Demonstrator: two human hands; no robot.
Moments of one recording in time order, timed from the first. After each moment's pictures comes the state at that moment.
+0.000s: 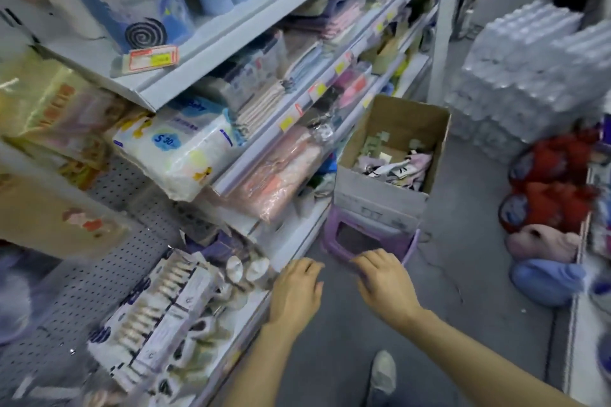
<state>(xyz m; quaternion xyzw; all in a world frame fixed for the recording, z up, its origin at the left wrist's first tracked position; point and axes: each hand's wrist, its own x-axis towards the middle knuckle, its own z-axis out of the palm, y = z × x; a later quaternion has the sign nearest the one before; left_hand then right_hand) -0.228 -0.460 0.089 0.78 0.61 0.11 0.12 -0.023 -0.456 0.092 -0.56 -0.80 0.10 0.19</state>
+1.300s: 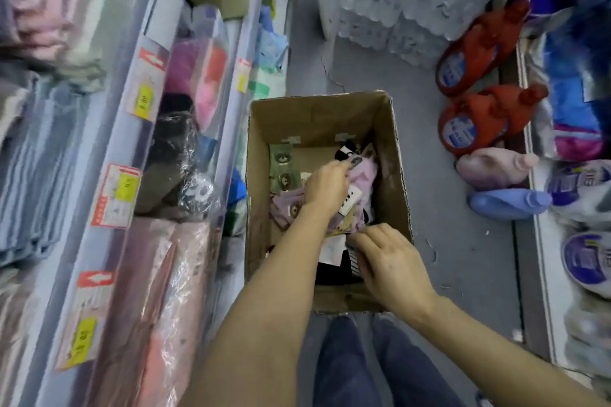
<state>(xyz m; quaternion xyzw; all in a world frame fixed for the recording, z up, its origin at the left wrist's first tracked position) 0.071 0.018 -0.053 0.87 0.41 -0.04 0.26 0.118 -0.163 0.015 -0.73 -0.65 0.14 0.16</state>
